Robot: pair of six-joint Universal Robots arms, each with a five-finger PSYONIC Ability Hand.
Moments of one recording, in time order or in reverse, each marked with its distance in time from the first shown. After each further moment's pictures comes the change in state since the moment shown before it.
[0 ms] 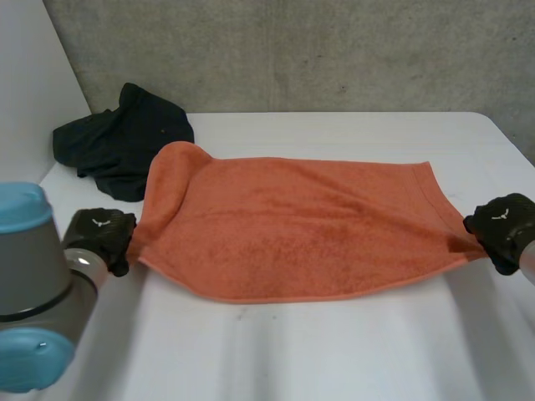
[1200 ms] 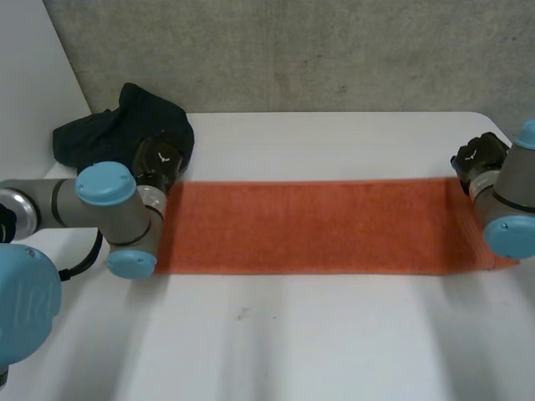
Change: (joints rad) left arm -0.031 -0.691 0.746 0.353 0.094 0.553; right arm 0.109 0.657 -0.773 -0.143 0.198 -0.170; left_hand -0.312 -0.268 -0.263 -0.266 -0.265; right_hand -0.009 -0.003 -0.002 -0.003 -0.003
